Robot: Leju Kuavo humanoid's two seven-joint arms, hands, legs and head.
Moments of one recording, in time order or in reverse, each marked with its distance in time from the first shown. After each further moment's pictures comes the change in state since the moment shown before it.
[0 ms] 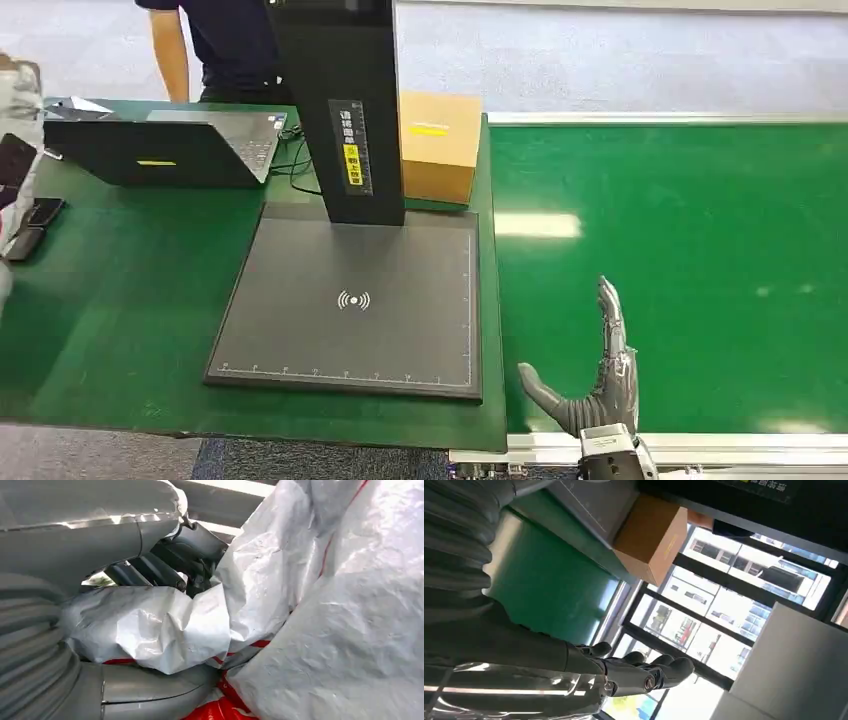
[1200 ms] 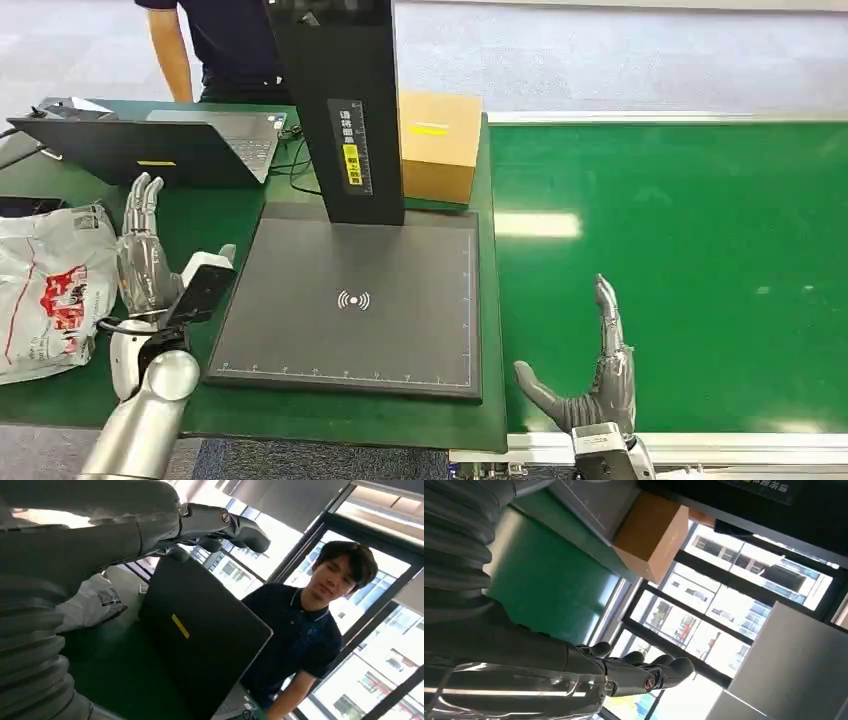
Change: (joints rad) left arm 0.545 -0.406 -0.226 -0.661 0.526 0.050 -0.524; right arm 0.002 0.024 -0.009 -0.016 0.055 -0.006 0.010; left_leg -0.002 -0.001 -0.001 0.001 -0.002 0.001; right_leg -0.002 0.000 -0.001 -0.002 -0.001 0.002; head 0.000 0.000
